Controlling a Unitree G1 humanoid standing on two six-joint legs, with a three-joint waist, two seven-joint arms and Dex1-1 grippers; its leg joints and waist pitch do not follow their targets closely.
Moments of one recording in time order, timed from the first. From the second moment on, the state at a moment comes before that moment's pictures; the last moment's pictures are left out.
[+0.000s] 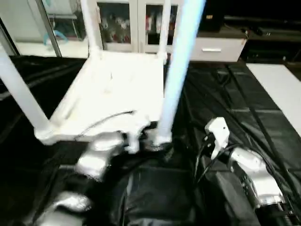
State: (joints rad) left arm -0.52 0.14 -0.20 0.58 -0.11 -0.04 -0.95; right arm -0.24 -0.33 0.08 0.29 0.20 0.01 0.73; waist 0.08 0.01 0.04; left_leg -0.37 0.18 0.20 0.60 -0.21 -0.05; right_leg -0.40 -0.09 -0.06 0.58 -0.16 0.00
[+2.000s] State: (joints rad) left arm -0.80 0.38 -0.30 1.07 0.10 -0.18 -1.21; right arm -0.11 -0.47 0.13 0.05 0.24 0.15 0.95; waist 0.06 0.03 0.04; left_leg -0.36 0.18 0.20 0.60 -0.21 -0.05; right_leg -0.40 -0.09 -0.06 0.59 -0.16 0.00
